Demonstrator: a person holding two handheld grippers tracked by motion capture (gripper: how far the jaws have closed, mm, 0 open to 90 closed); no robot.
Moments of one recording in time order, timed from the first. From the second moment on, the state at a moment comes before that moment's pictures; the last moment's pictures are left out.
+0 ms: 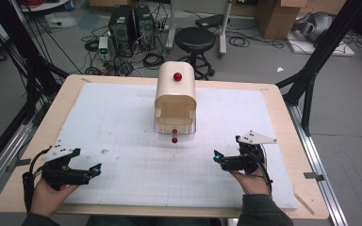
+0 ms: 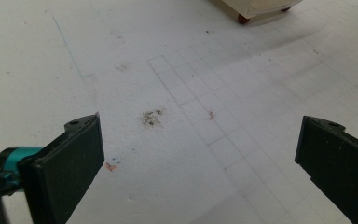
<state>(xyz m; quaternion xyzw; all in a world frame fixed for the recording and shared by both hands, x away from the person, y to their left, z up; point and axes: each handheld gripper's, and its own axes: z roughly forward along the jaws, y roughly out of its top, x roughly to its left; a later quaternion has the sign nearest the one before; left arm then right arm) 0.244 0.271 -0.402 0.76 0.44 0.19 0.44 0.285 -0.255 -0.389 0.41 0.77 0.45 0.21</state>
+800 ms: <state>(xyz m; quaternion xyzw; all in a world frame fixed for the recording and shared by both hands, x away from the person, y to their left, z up) 0.243 0.271 -0.404 0.76 0.44 0.19 0.44 0.273 -0.273 -0.401 0.42 0.76 0.45 0.20</state>
